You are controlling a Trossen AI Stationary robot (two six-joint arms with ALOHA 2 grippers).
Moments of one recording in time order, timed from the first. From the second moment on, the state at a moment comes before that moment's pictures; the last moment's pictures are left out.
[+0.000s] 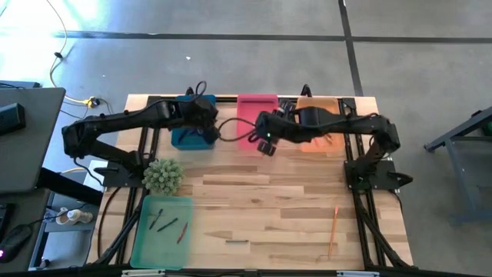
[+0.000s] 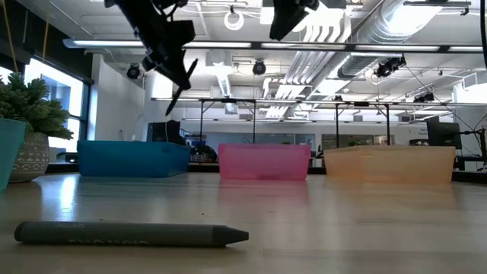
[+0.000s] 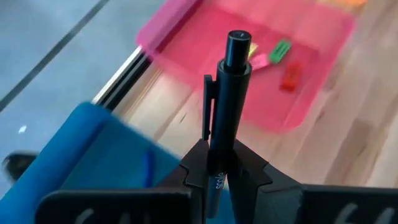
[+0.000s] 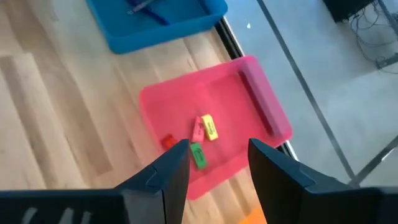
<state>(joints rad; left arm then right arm) 0.49 1.29 1.06 -0.65 -0.24 -0.10 0.00 1.74 1.87 -1.17 0.55 0.20</state>
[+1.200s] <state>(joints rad) 0.82 1.55 1.06 -0.94 -0.04 -0.14 -0.35 1.75 1.87 -1.25 0.24 0.01</state>
